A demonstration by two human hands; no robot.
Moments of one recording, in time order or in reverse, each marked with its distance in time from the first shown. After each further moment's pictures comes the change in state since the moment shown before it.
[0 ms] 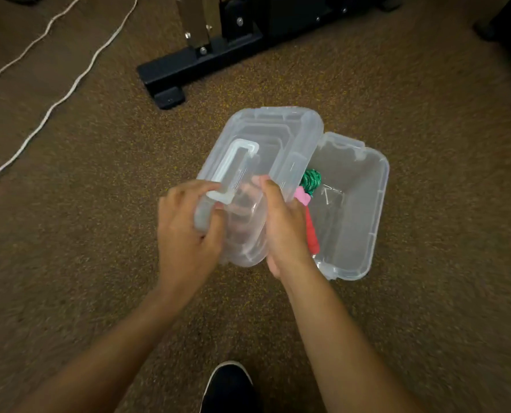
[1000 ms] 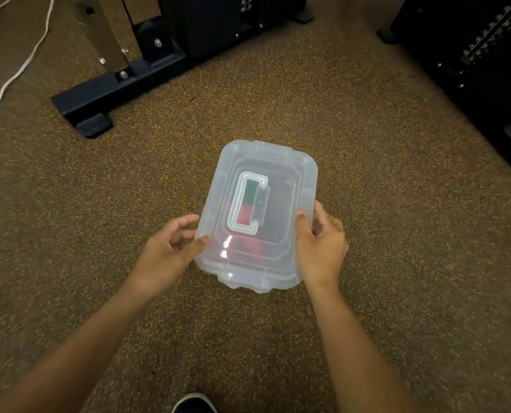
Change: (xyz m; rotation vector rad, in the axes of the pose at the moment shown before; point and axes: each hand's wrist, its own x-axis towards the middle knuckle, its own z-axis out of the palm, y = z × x) left_hand 0.019 0.005 0.058 -0.485 -0.637 -0.530; right_hand 0.011 -0.013 -0.148 -0.598 0.592 -0.272
